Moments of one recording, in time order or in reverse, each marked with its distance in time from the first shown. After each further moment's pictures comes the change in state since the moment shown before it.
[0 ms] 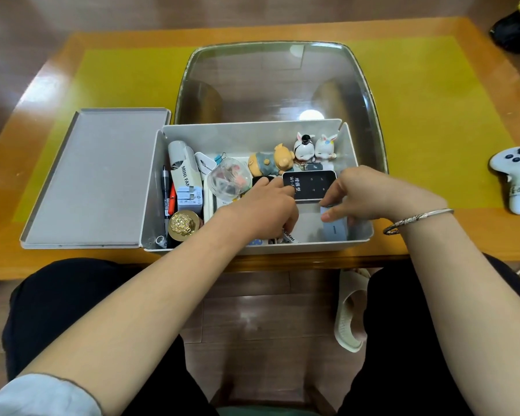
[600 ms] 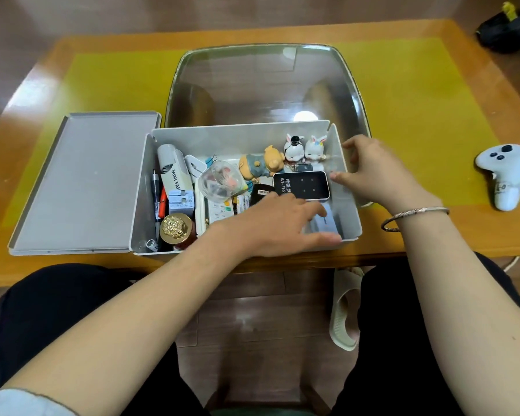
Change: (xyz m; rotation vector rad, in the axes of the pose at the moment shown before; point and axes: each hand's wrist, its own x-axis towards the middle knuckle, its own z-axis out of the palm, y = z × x) left_hand -0.009 0.032 -0.012 -0.363 0.045 0.032; right_hand 0.010 0.034 -0.002 0.133 0.526 0.140
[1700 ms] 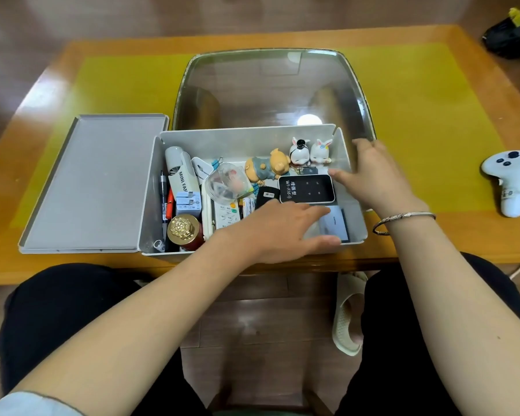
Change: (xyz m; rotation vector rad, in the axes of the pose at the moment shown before) left_hand -0.008 0.001 0.000 0.061 0.009 -0.009; right_hand 0.004 -0.008 0.013 -0.049 0.076 0.062
